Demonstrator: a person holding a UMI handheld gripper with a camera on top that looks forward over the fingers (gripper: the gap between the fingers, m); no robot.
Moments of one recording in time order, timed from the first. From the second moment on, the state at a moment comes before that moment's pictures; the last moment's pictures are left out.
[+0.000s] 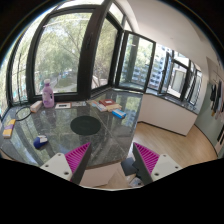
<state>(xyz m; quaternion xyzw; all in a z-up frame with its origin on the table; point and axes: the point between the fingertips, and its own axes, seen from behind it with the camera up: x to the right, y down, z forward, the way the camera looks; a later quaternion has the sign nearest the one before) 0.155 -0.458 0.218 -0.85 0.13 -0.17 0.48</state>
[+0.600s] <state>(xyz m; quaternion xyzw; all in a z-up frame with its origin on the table) -0.048 -0.447 0.070 -0.90 0.05 -0.03 0.43</state>
